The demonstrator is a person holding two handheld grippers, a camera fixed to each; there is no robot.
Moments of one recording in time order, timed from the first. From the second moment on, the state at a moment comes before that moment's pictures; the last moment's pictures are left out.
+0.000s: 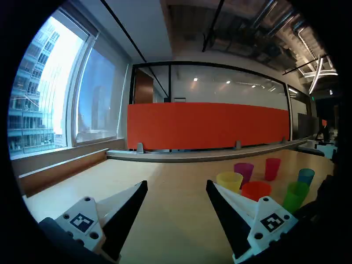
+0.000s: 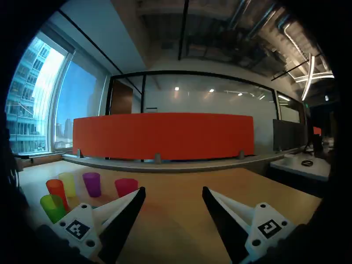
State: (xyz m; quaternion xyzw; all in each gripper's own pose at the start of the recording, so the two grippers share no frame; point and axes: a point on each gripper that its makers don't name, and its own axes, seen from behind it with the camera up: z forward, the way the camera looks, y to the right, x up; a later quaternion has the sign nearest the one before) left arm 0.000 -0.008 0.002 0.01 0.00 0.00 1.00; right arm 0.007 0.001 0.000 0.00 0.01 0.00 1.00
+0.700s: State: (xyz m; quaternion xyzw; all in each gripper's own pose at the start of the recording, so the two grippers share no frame) left arm 0.000 -0.009 0.002 0.01 0.00 0.00 1.00; right arm 0.001 0.003 0.001 -0.01 0.00 0.00 1.00
